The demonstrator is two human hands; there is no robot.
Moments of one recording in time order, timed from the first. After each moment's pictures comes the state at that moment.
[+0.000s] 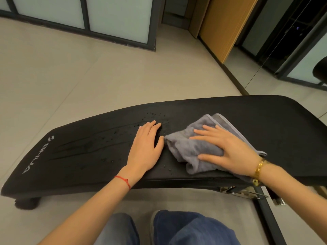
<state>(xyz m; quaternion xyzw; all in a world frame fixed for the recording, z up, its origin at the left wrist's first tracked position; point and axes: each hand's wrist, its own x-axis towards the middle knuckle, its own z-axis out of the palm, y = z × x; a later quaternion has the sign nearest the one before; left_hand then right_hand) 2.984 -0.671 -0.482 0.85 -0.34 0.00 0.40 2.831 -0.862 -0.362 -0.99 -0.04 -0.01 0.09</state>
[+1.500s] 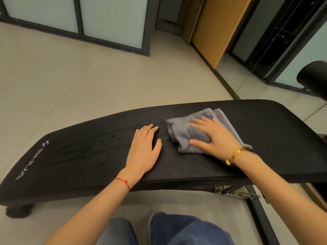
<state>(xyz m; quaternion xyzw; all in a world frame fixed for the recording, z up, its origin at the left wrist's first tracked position) 2.985 -0.671 -0.481 0.85 -0.35 0.01 0.40 2.860 -0.872 -0.367 -0.99 0.07 -0.07 0.03</state>
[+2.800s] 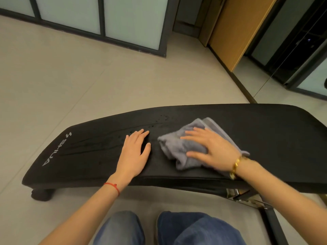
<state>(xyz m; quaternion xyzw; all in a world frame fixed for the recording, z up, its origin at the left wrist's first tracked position) 3.001 -0.604 -0.513 0.87 -0.28 0.00 0.41 2.878 -0.828 -0.384 -1.00 -0.06 -0.01 0.05</state>
